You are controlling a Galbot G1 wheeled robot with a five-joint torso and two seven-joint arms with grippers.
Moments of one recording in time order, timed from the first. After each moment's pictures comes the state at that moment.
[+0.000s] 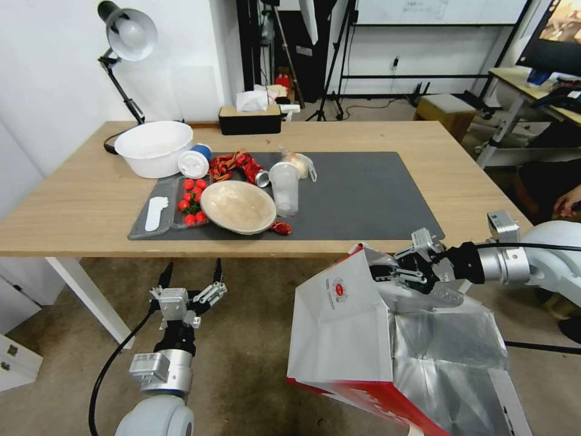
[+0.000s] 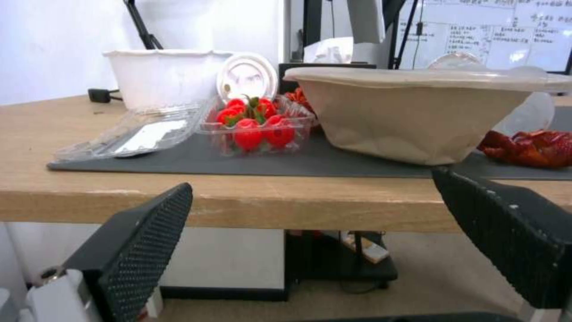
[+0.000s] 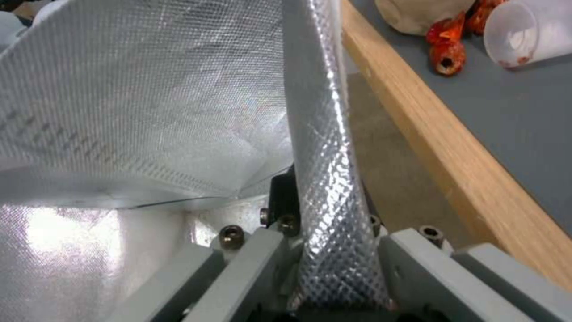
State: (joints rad) left arm 1.69 -1.57 -0.54 -2.15 -0.09 -0.12 0.01; right arm -0.88 0.29 0.15 1.95 0.93 -0.25 -0.96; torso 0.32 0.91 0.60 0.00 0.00
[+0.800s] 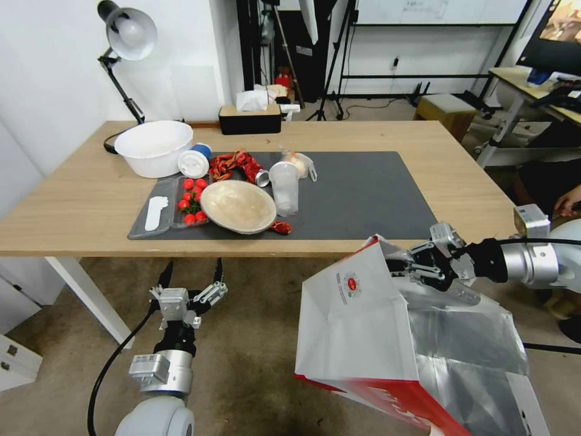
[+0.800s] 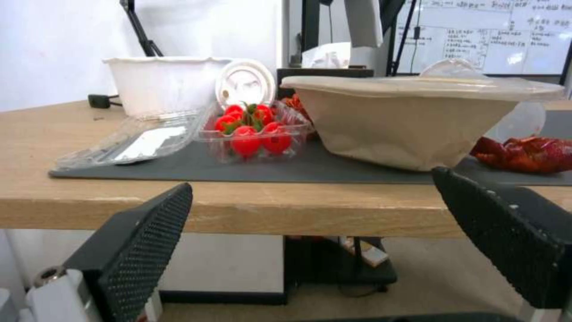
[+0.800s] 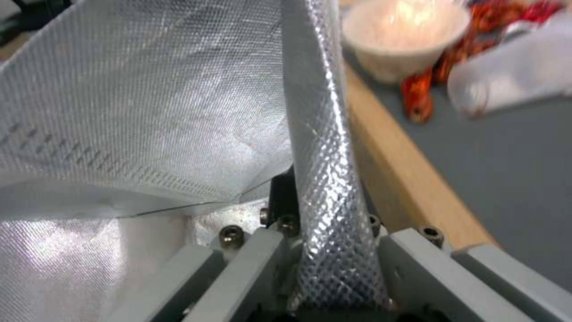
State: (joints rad) left arm 1.70 -1.58 -0.54 -2.17 -0.08 -0.13 0.01; right arm -1.02 0.22 0.36 2.00 1.07 -0.24 -0.94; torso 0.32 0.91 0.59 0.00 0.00
